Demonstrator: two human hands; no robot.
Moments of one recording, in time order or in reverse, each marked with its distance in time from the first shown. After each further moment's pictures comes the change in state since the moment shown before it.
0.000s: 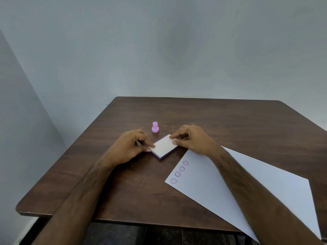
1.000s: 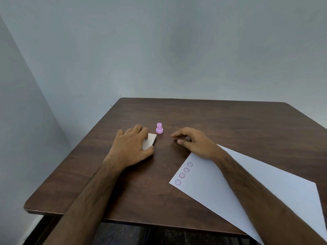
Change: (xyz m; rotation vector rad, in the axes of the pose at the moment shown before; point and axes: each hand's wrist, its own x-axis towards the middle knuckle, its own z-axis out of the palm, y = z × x) left_hand -0.004 0.001 0.005 0.674 0.080 -0.139; right_hand 0.000 0.010 0.012 0.127 0.036 -0.083
